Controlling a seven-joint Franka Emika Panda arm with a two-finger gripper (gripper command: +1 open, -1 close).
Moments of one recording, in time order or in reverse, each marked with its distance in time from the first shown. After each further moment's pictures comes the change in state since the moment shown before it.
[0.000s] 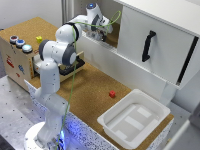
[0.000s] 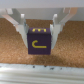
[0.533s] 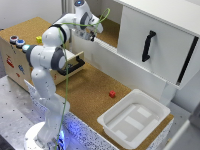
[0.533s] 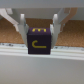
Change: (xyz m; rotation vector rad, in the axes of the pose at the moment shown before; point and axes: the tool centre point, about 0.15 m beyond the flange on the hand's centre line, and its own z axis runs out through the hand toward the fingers) arm -0.097 -0.025 -0.076 0.002 0.027 -0.019
